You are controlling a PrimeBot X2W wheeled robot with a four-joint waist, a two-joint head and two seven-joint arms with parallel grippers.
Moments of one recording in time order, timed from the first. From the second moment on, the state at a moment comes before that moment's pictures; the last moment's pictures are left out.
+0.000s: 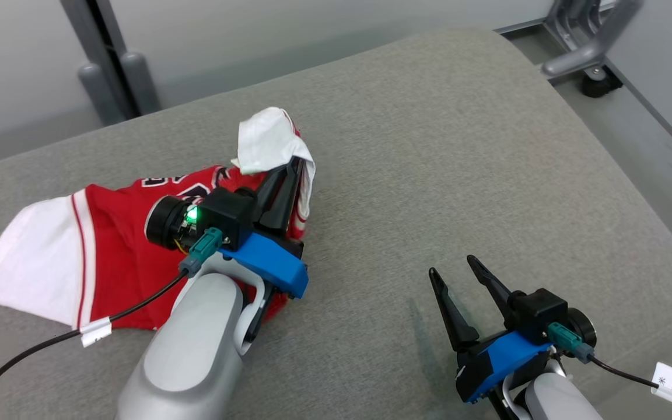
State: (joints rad) left arm -0.56 0.05 -0.42 0.52 -0.22 -0.13 -0.26; right arm -0.27 -0.05 0.25 0.47 0.15 0.13 -0.26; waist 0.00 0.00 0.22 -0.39
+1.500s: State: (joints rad) left arm 0.00 0.05 -0.04 0.45 -0.17 -0.03 -0.26; right arm -0.18 -0.05 0.16 0.51 0.12 0.13 -0.26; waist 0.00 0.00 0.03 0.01
